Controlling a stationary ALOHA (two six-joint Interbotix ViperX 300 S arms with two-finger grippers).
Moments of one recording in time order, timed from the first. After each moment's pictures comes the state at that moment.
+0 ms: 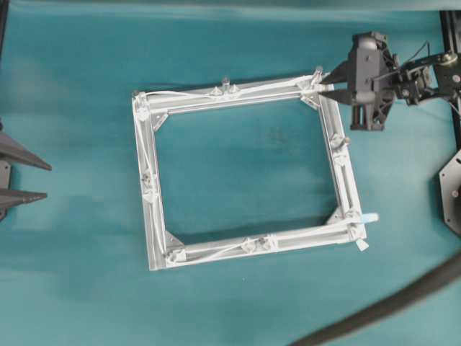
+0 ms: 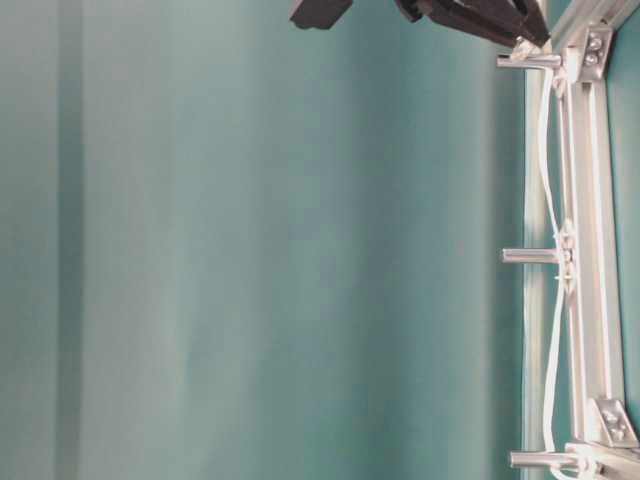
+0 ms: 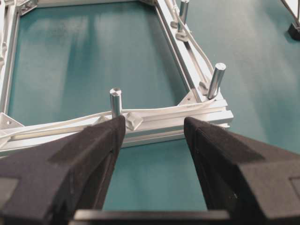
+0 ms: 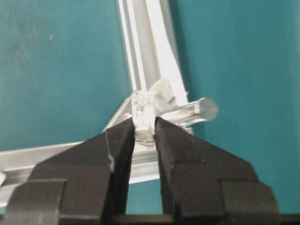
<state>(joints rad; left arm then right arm) -0.05 -1.39 1.42 -0.06 0.22 0.04 -0.70 -0.15 1.00 -1.37 -0.29 0.67</state>
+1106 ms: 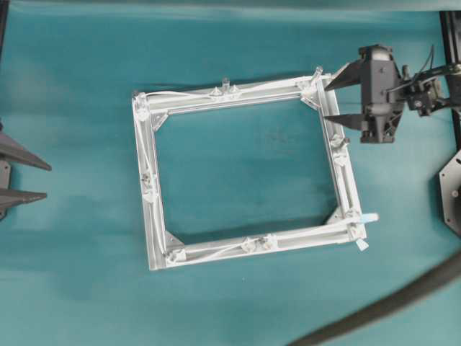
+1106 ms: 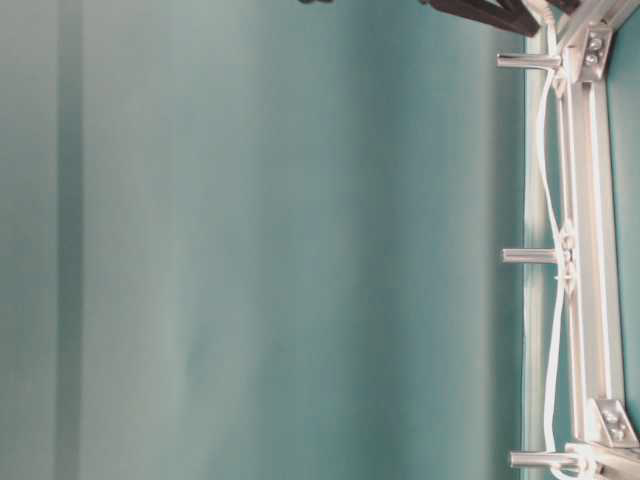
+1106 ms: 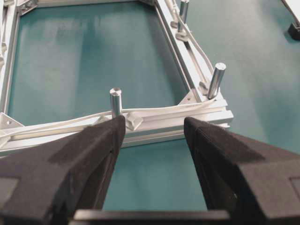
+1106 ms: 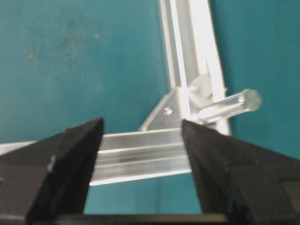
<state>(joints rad) -0.05 -1.39 1.42 -0.06 0.22 0.04 -0.70 -0.23 1.07 -1.35 -0.35 0.67</state>
